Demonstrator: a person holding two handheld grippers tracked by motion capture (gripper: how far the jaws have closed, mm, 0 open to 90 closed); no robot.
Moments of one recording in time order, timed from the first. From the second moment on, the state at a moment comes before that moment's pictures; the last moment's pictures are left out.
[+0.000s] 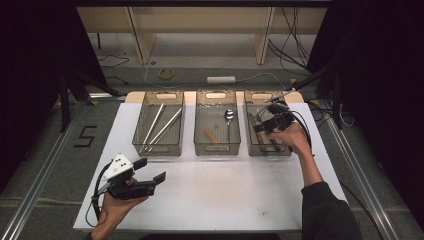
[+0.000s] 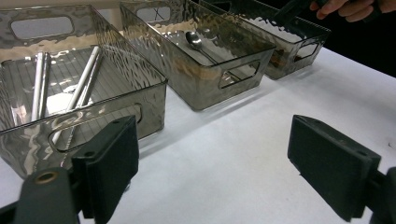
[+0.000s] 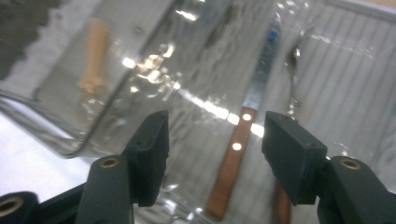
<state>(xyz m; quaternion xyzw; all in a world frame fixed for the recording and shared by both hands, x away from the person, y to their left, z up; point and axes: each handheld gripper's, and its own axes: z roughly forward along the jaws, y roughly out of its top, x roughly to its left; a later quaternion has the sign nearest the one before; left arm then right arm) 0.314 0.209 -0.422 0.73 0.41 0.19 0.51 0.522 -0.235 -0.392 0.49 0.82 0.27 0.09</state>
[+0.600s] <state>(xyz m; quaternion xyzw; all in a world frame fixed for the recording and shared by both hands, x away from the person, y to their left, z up) 0.315 0.209 -0.423 0.73 0.41 0.19 0.52 0.454 -0.218 -0.382 0.44 0.82 0.36 0.10</state>
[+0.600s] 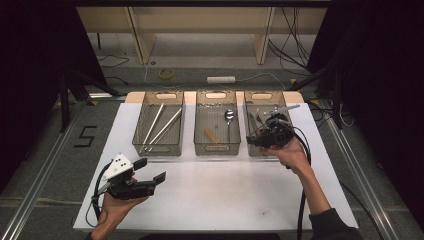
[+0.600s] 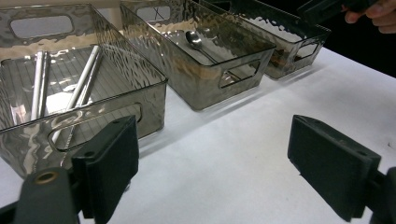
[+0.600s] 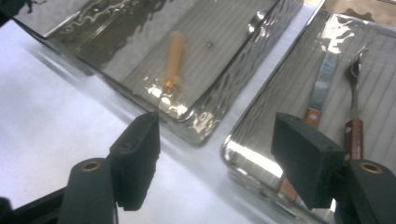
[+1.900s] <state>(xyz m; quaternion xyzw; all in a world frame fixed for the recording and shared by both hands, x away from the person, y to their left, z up) 0.315 0.210 -0.422 0.73 0.41 0.18 0.52 0.359 -0.212 -0.414 0.38 0.78 0.48 0.10</state>
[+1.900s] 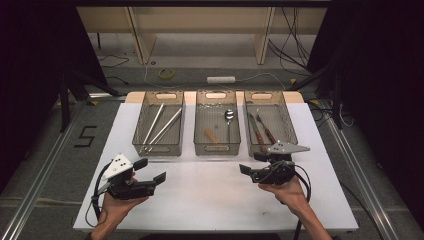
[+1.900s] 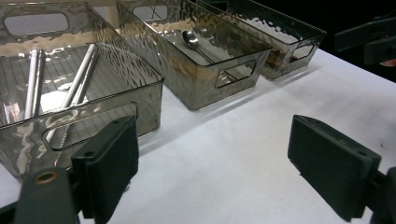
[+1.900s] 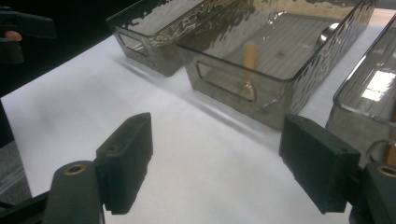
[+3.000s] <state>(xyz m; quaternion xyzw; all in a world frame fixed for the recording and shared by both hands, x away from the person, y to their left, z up) 0.315 0.209 -0.423 0.73 0.41 0.17 0.52 0.318 -0.236 -0.433 0.39 0.77 0.49 0.12</state>
